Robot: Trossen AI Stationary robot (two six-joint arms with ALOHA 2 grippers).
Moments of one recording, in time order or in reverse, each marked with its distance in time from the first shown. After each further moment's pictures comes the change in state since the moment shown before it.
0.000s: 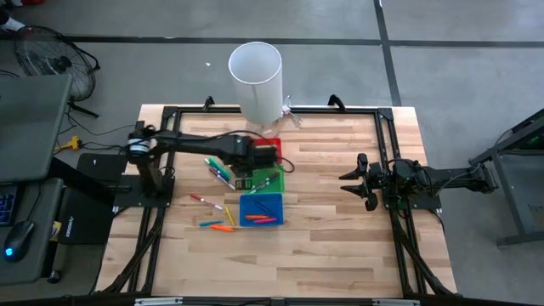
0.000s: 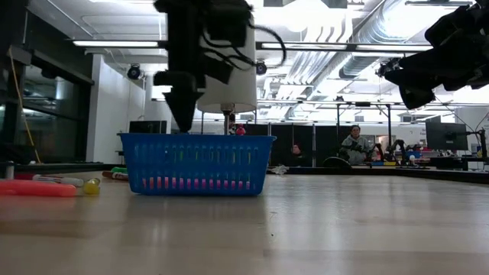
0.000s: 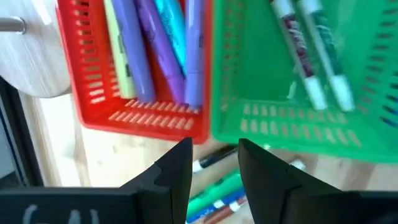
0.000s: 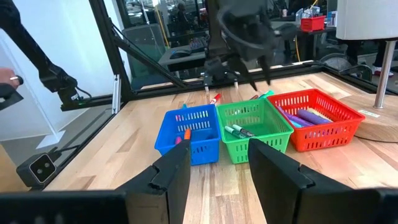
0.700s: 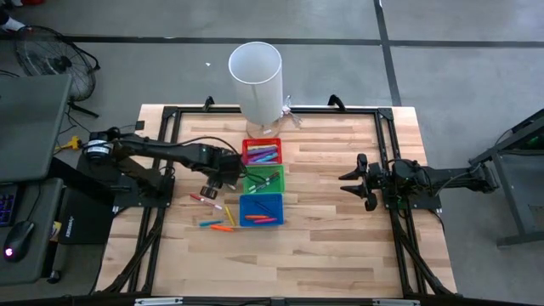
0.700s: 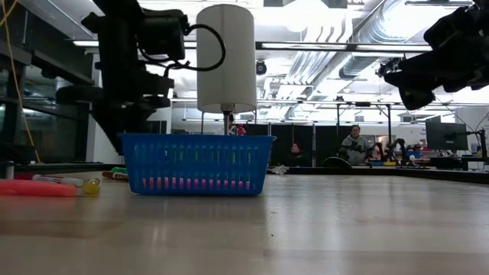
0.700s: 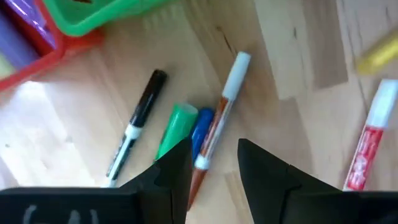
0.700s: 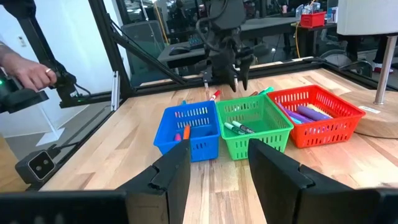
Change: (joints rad) left arm -0.003 -0.360 -0.553 0.277 0.158 0.412; right arm 0.000 0.012 0.000 0.000 0.000 0.001
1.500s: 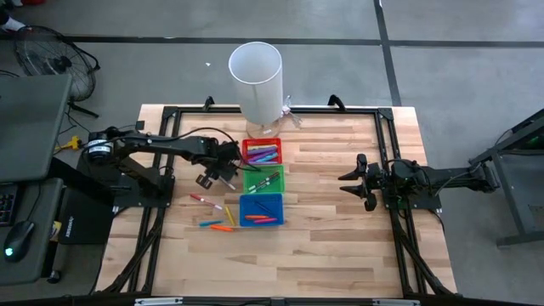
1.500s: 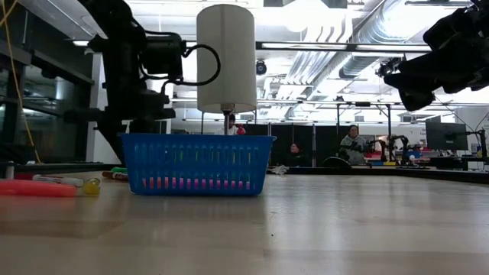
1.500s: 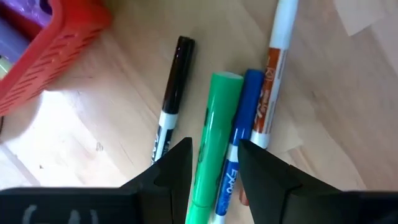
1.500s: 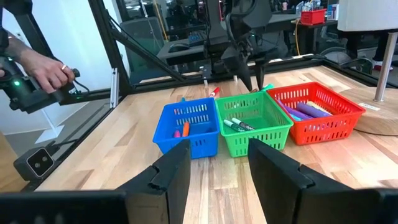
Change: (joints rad) left arm 0.158 0.001 -0.081 0.112 0.003 0.387; right arm 0.000 0.015 0.000 0.000 0.000 -0.001
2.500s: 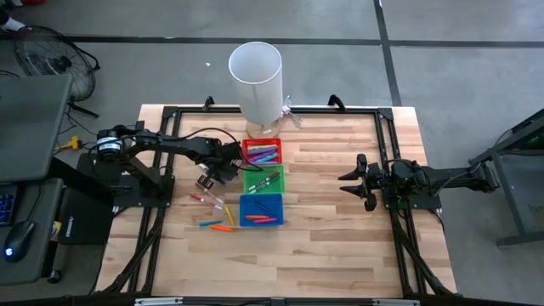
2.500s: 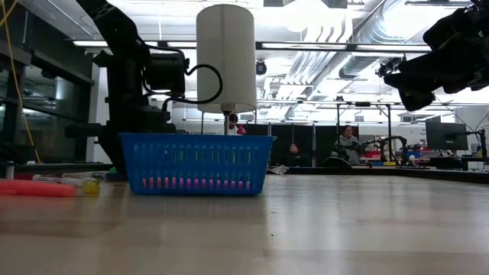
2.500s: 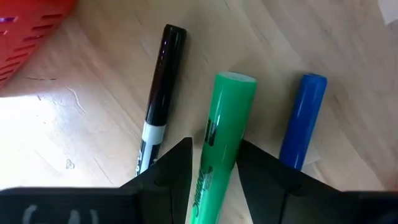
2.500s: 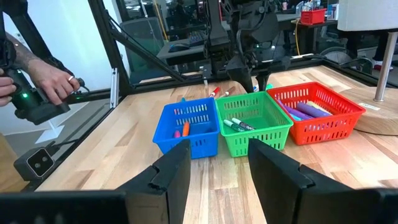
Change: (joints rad) left arm 0.026 0.097 -0.032 0.089 0.045 0.024; right arm 0.000 0.000 0.000 0.000 0.000 0.001
